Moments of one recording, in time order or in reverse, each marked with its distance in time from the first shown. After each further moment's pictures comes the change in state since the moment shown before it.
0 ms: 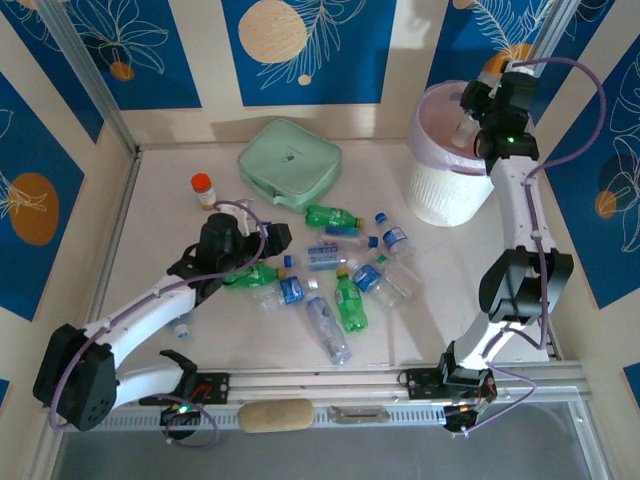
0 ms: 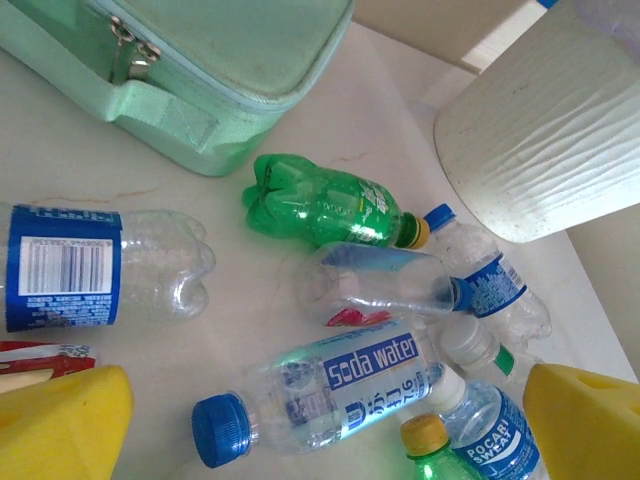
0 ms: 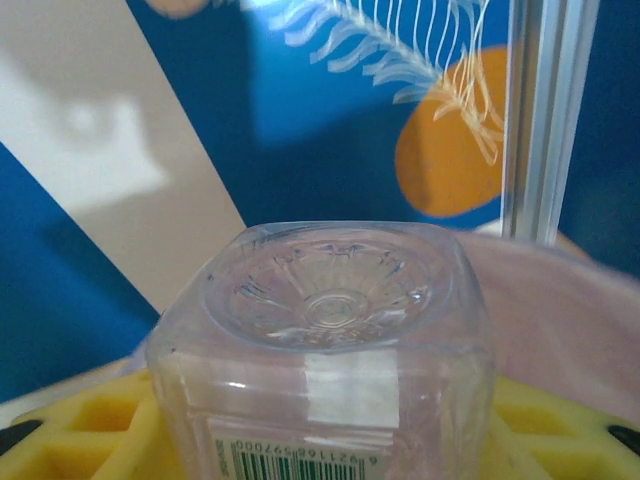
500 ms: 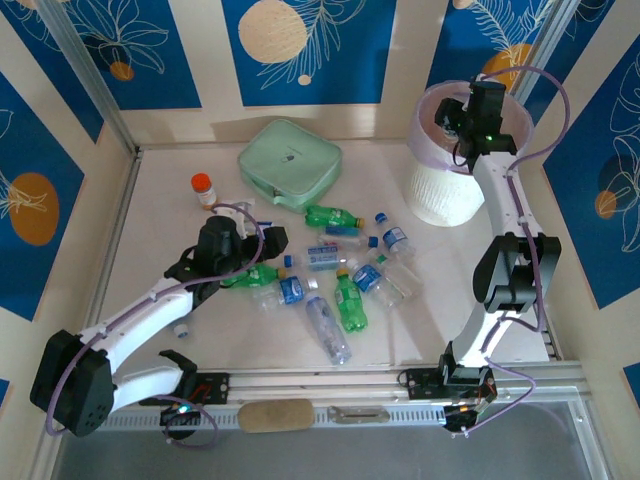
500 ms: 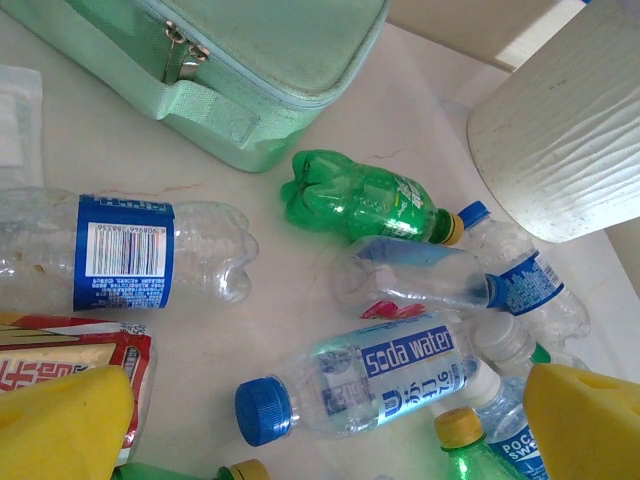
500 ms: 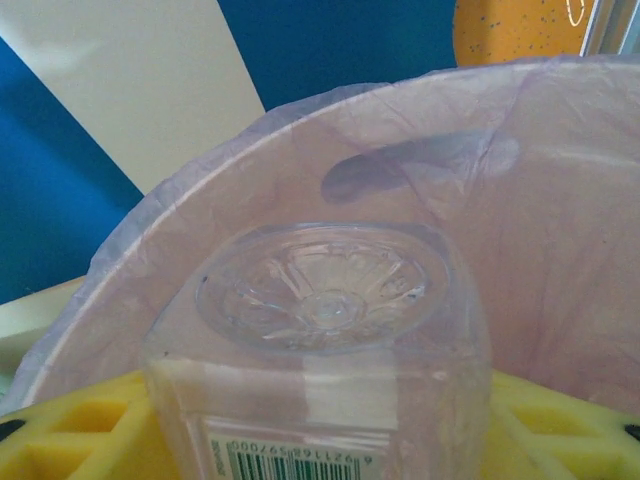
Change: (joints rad) left arm 0.001 -0.019 -0.008 -0.046 -0.041 0.023; right arm 0.060 0.067 0.002 -0.093 -0.001 0.011
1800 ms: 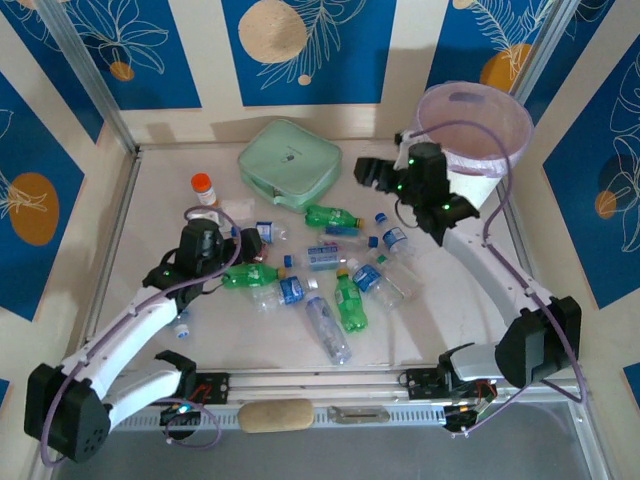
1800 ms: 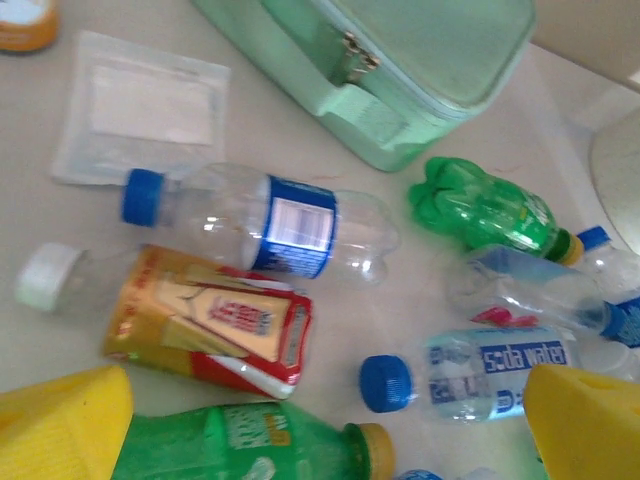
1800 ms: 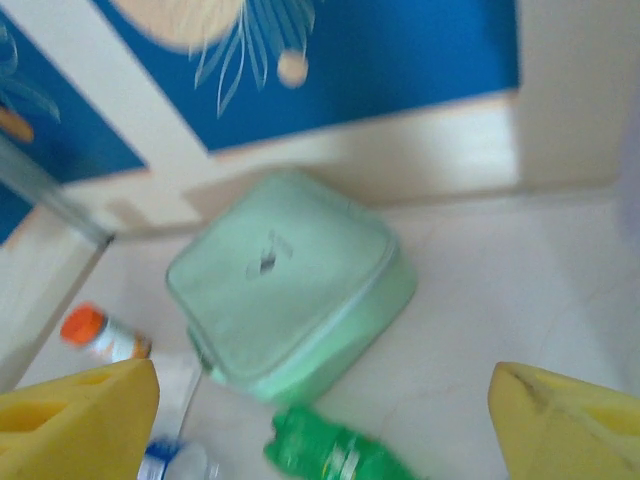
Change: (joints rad) left arm 0.107 -0.155 0.026 -0.330 -0.147 -0.004; right arm 0.443 -0.446 -0.601 0.169 -0.124 0.133
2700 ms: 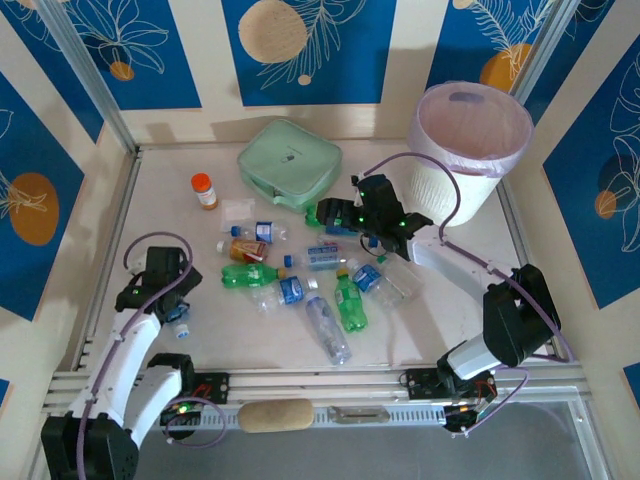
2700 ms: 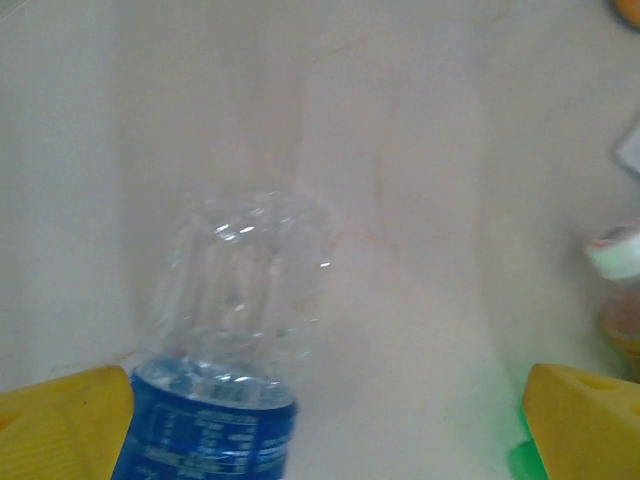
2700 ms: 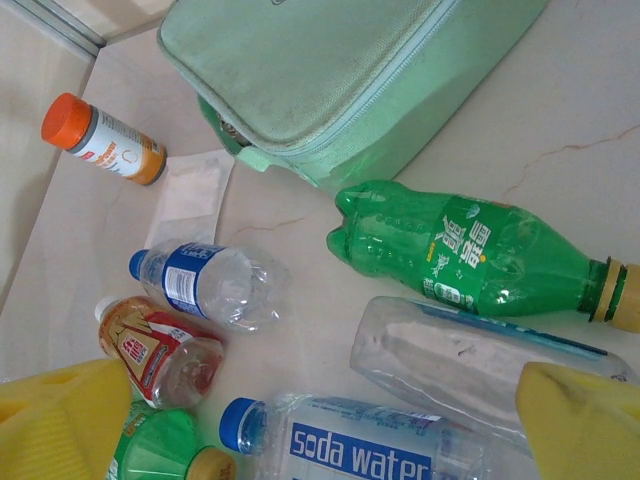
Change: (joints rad) left arm 0.353 -0.159 -0.128 -0.431 -0.237 -0.189; right arm 0.173 0.139 -0.103 0.022 -0.006 0.167
